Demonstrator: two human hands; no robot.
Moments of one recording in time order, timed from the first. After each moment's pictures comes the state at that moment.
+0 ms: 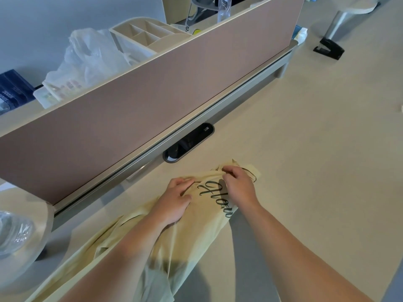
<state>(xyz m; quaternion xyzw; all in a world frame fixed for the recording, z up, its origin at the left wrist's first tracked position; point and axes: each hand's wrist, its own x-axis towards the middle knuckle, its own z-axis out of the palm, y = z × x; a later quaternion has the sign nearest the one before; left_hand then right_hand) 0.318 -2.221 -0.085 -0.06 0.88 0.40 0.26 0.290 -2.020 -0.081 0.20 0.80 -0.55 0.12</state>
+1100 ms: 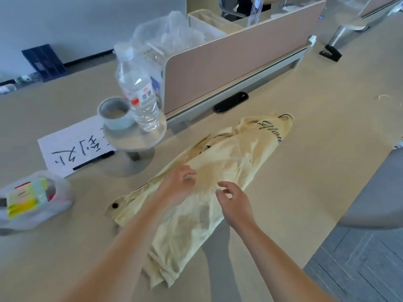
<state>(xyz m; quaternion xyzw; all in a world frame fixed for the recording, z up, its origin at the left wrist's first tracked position) 0.574 -2.380 -0.009 -0.09 0.84 0.51 0.19 0.620 -2.192 0.005 0.17 0.83 -0.50 0.17</state>
